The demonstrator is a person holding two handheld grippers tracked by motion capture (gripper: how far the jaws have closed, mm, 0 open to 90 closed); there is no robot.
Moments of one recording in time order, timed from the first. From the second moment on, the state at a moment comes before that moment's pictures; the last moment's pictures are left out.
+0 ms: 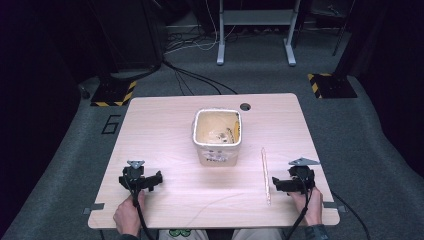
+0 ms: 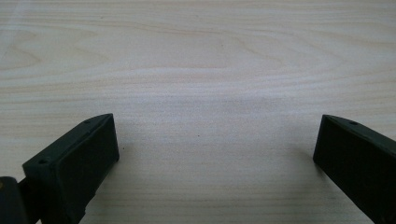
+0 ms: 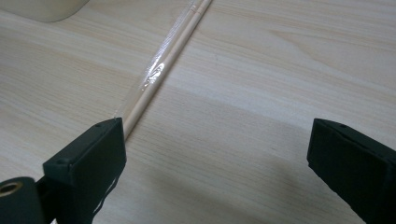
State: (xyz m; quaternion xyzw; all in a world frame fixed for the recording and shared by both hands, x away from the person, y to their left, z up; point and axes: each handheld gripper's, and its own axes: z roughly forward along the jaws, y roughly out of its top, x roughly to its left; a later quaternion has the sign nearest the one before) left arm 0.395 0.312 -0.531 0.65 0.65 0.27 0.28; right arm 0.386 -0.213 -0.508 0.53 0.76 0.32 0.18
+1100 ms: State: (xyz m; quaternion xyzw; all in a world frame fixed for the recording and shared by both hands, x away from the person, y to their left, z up) left arm 0.395 0.312 -0.531 0.65 0.65 0.27 0.28; right arm 0.397 -0.158 -0.507 0.51 0.79 0.27 0.19
